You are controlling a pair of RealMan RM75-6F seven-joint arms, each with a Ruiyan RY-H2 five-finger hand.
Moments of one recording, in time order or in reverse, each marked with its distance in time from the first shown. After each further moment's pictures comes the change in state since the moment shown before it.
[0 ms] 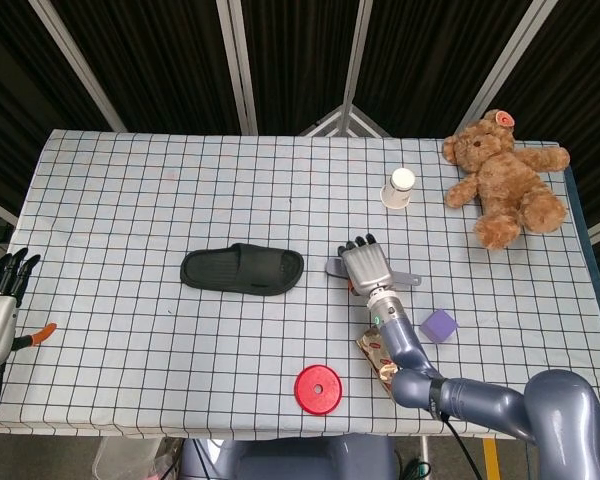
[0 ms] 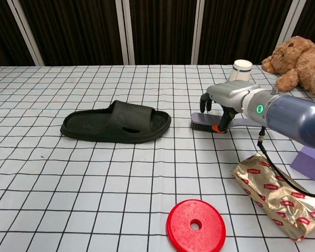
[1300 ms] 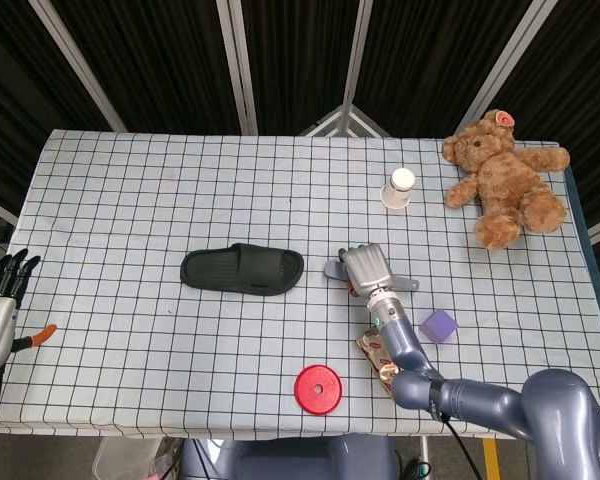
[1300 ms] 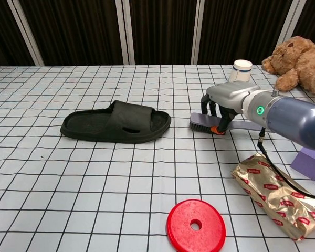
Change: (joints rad) left arm 0.002 0.002 0.005 -0.001 0.007 0.003 -0.004; right arm 0.005 -0.007 -0.024 0.013 -0.027 0.011 0.044
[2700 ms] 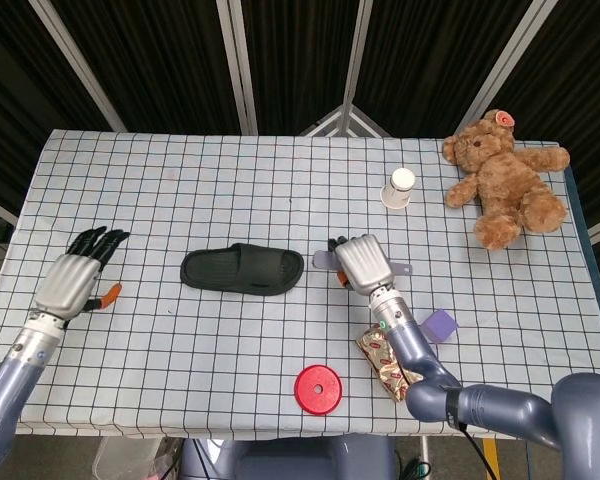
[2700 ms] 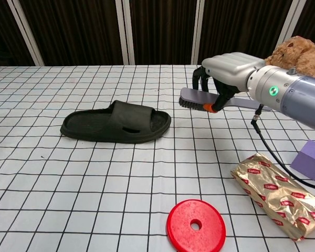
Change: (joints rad) left arm -0.291 -0.025 -0.070 0.009 -0.014 -0.394 -0.052; right arm -0.045 0.102 0.023 -0.155 -0.239 0.088 0.086
